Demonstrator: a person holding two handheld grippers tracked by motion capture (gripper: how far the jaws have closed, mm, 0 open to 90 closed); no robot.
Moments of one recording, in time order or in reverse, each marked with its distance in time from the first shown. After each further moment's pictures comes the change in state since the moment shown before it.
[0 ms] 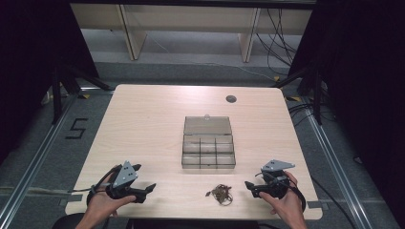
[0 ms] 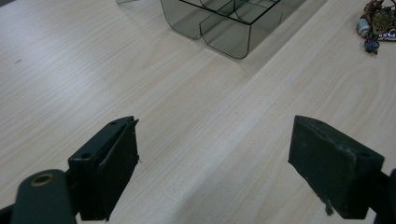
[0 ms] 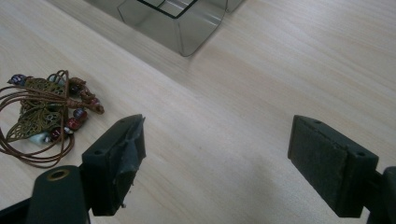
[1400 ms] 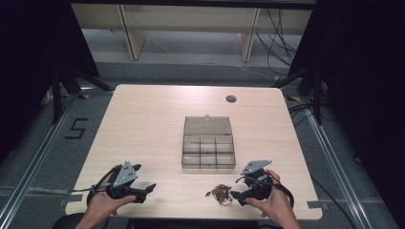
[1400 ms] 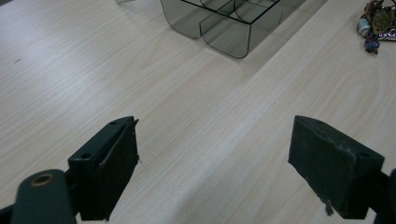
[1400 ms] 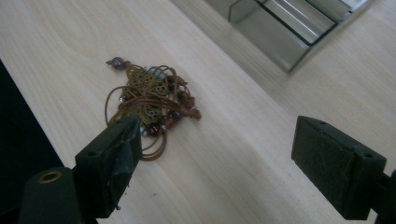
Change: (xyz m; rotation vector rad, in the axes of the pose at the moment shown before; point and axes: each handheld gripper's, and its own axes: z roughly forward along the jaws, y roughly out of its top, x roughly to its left) left arm 0.000 0.000 0.000 0.002 0.001 -0.009; right arm 0.046 0.032 0.004 0.148 0.116 -0.174
